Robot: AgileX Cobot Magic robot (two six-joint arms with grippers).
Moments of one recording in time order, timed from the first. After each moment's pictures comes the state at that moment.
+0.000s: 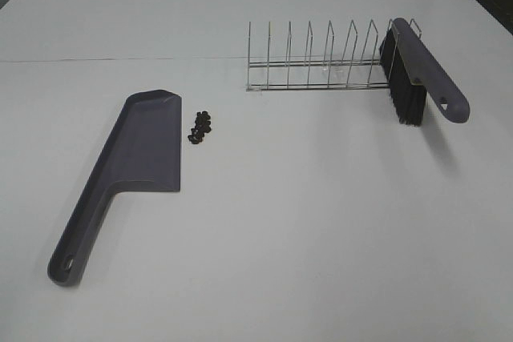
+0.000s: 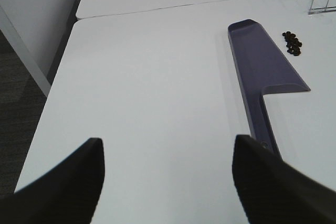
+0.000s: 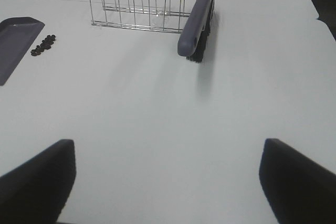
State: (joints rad) left arm -0.08 -0.01 -0.50 0.05 1.06 0.02; right arm -0.04 0.00 -0.51 0.17 1.07 -0.14
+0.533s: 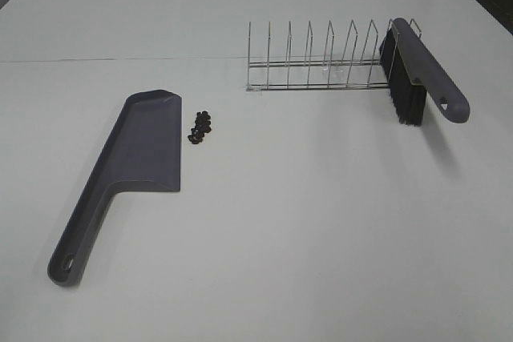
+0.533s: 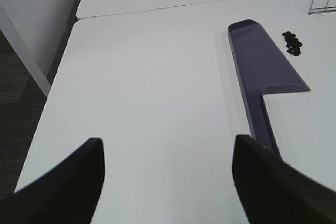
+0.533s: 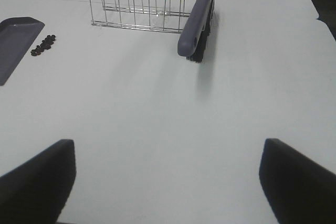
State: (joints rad) left arm -0.08 -0.01 -0.50 0.05 1.06 0.02; right arm -0.04 0.00 -0.51 0.17 1.07 -0.14
